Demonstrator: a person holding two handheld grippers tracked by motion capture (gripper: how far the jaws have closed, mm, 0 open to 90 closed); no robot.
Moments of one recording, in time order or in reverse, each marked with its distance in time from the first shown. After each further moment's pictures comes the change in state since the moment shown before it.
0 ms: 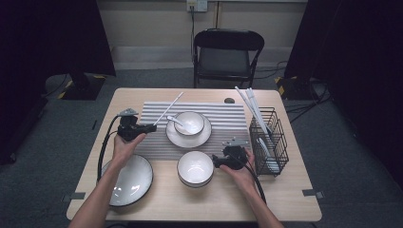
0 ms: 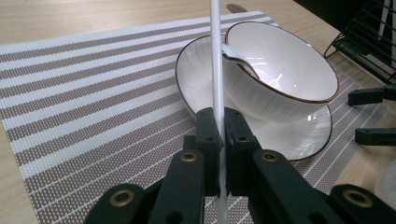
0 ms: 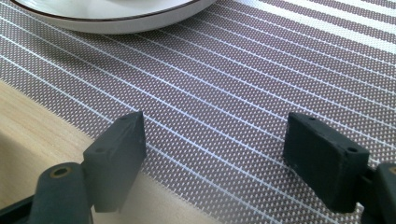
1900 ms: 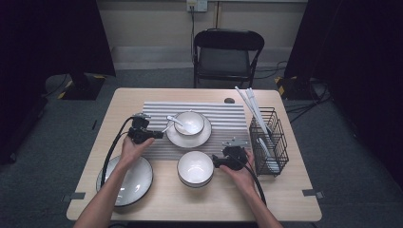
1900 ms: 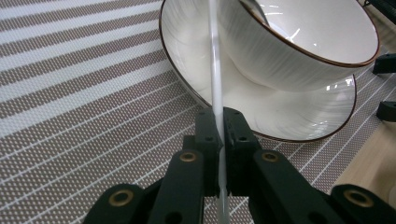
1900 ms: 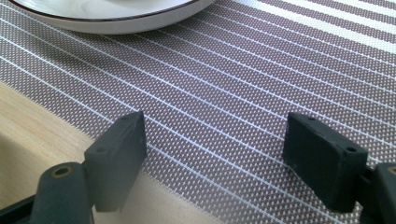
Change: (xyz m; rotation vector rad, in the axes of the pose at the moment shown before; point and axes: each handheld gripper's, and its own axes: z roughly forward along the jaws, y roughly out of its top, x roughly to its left) left arm -0.011 -0.004 0.033 0.165 0.015 -0.034; right arm 0.001 0.000 0.000 -0.002 -0.008 0.005
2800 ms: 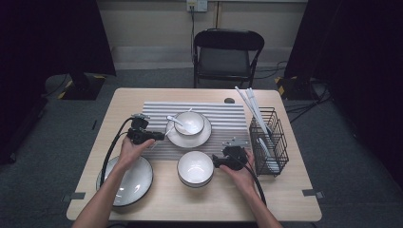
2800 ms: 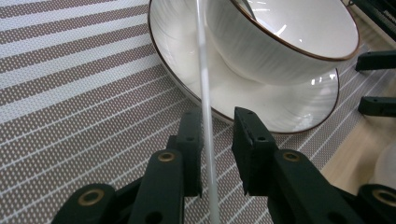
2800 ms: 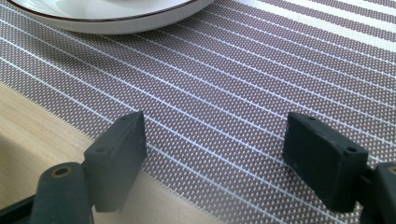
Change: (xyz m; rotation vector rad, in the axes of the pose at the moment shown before) left arm -0.002 -0.004 -0.007 0.012 -0.049 -0.003; right arm 0.000 0.000 0.000 0.001 -0.001 0.004
